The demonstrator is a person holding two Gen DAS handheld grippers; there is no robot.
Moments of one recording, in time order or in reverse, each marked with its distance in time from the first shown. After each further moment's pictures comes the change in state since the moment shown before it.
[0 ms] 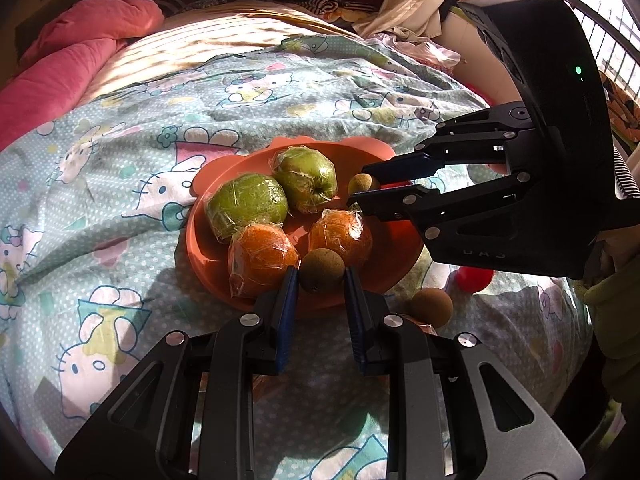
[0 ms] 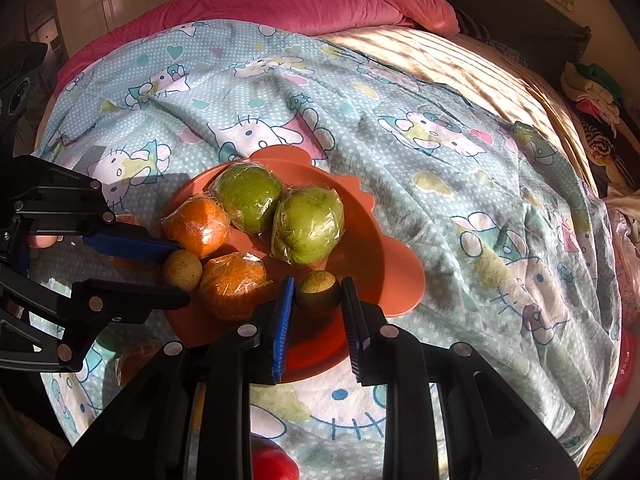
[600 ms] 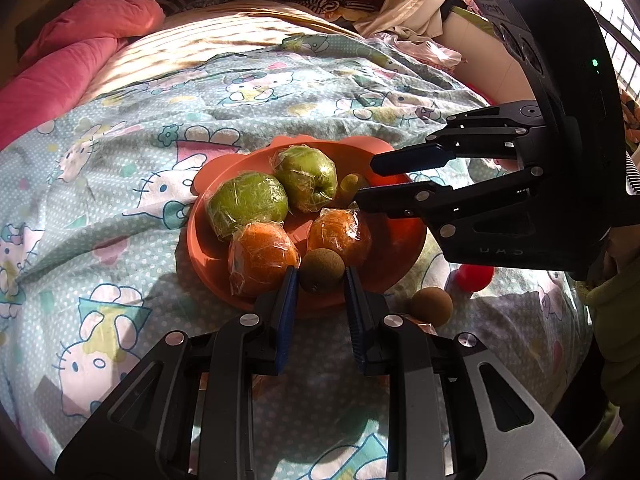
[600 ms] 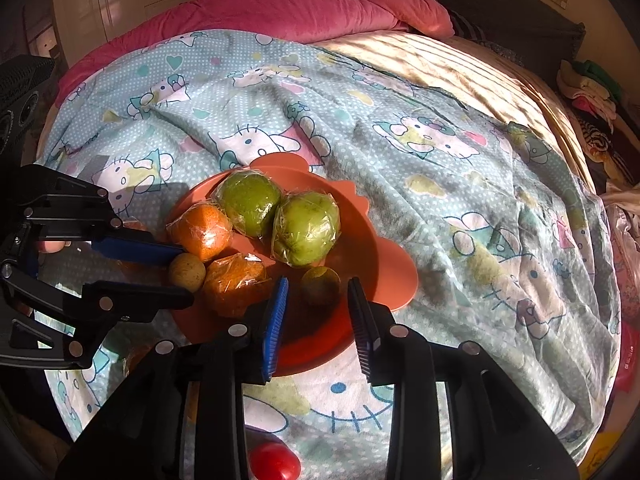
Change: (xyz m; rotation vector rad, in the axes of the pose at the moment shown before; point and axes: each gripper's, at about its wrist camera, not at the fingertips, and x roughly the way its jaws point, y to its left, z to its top) left arm 0.000 0.000 -0.001 -0.002 0.000 0.000; right arm -0.011 -0.003 -0.002 0.021 -0.027 0.001
